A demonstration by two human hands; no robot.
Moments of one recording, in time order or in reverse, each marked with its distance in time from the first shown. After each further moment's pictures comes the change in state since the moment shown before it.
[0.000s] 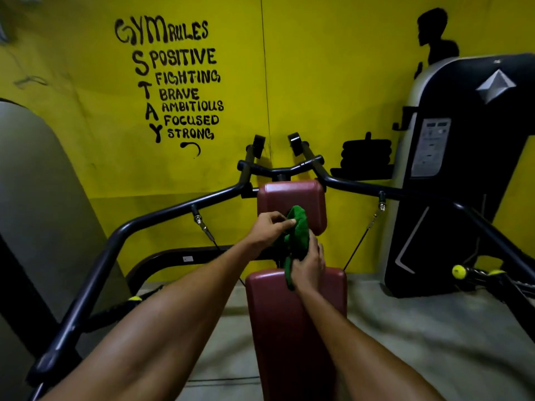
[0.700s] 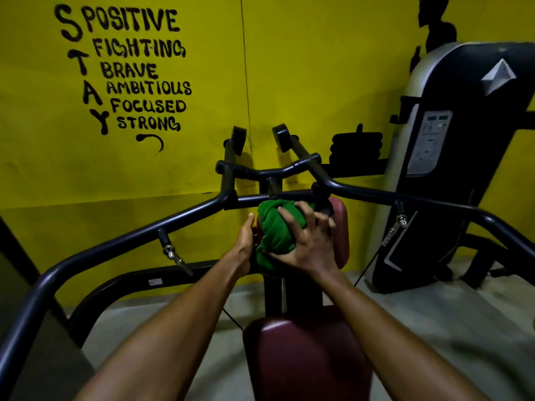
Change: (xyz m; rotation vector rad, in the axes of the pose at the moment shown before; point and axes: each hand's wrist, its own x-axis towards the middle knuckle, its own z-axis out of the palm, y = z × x) left_hand 0.186 -0.085 -0.042 -0.736 -0.112 -0.489; right_hand 0.178 0.013 0.095 -0.829 0.060 -0.766
